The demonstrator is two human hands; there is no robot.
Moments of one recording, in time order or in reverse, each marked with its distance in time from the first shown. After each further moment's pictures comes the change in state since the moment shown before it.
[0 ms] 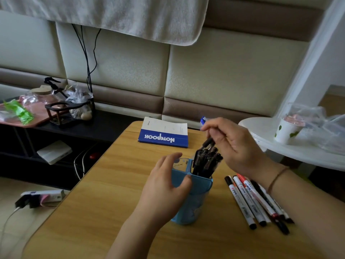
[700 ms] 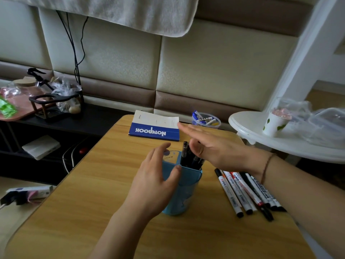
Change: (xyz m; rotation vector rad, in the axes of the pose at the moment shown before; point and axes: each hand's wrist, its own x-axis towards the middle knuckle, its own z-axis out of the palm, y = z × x) left_hand -0.002 0.000 0.000 0.022 0.016 0.038; right_hand 0.001 -0.011 -0.004 -0.034 -0.678 0.369
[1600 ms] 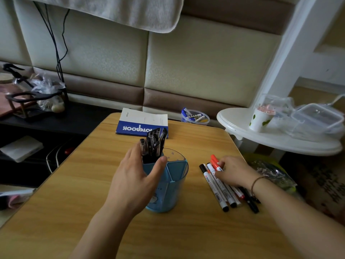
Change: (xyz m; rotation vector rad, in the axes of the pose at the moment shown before) left_hand 0.000 -0.001 -0.003 0.066 0.080 -0.026; right_hand -0.032 0.109 0.052 -0.140 0.121 0.772
